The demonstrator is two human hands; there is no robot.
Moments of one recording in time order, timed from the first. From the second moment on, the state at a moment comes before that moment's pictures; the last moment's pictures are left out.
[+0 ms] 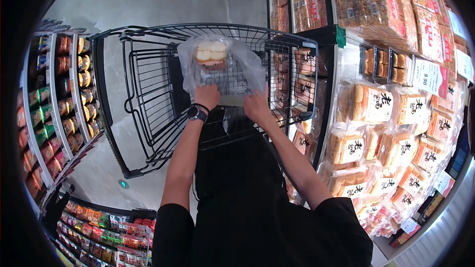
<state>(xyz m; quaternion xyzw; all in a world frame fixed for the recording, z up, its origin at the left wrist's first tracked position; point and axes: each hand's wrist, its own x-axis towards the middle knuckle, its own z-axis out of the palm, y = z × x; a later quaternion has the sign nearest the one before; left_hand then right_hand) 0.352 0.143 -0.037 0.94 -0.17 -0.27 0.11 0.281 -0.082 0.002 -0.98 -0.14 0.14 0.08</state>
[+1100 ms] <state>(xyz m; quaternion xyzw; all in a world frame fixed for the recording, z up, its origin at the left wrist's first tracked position) 0.156 -0.143 0.183 0.58 -0.43 -0.52 0.45 -0.016 -0.279 0.345 -0.84 0.24 -0.19 0.44</state>
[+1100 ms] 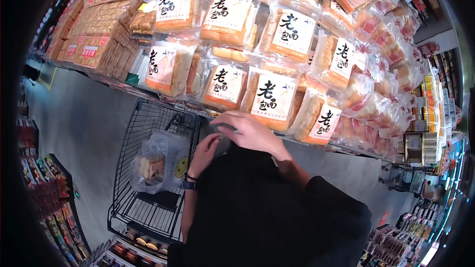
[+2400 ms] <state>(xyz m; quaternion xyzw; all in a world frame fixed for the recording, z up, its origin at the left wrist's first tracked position) 0.070 -0.195 0.214 0.31 -0.15 -0.74 0.58 -0.112 -0.421 0.326 -0.79 0.55 -0.29 0.03</state>
